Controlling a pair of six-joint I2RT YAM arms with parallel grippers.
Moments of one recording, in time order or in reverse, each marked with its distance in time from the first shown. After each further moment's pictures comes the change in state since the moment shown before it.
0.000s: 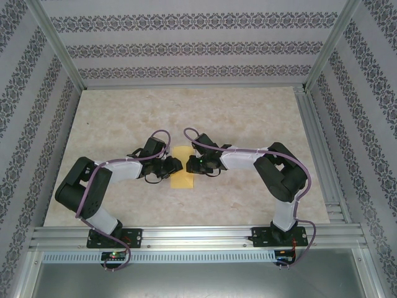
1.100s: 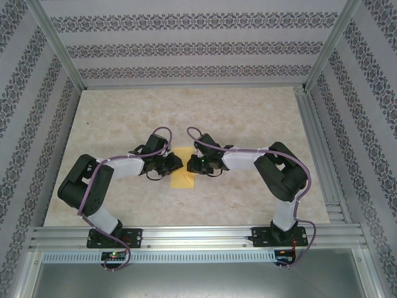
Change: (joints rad) left arm 0.000 0.032 0.058 -0.034 -0.013 0.005; right arm -0.025 -0.006 -0.032 0.055 -0.041 0.045
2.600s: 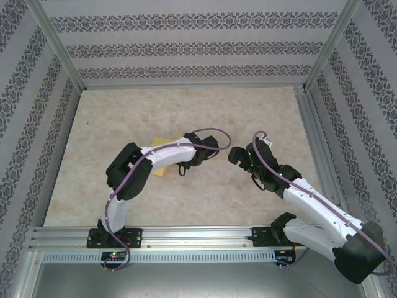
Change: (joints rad) left arm -0.401 0.427 0.780 -1.052 -1.162 0.386; right arm -0.169 -0.926 -0.365 -0.329 0.523 0.061
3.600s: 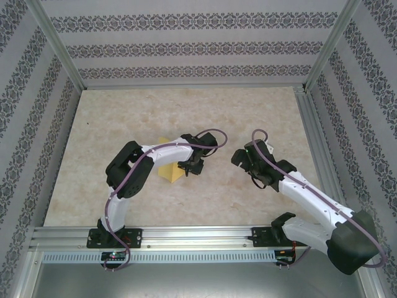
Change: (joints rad) left arm 0.048 -0.004 -0.069 0.255 0.546 0.031; right arm -0.056 0.122 0.025 -0.083 -0.035 0.100
